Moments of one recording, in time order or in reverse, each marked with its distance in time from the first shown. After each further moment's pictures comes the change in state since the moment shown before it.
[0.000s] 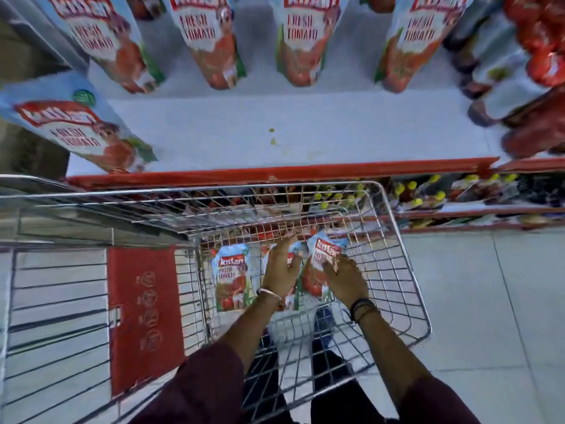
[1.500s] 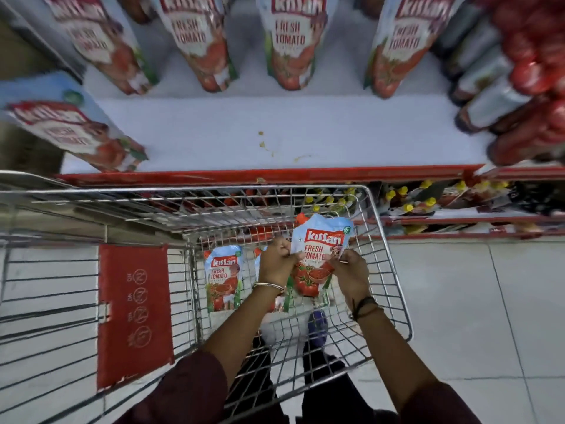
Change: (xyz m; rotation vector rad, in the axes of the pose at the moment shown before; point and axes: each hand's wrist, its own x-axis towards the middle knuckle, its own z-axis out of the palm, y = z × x) left_hand 0.013 0.037 0.007 -0.187 0.138 -0.188; right_hand 0.002 0.004 -0.037 0.733 0.147 -0.028
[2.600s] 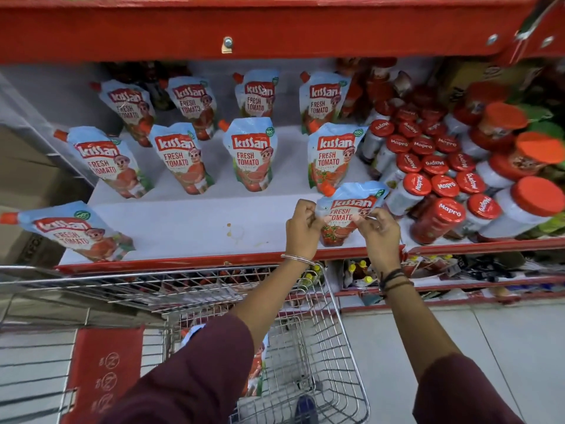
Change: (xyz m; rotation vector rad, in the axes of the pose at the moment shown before) left_hand 0.043 0.234 0.063 -0.183 0.137 0.568; right_hand 0.058 -0.210 -0.131 0.176 0.102 -0.570
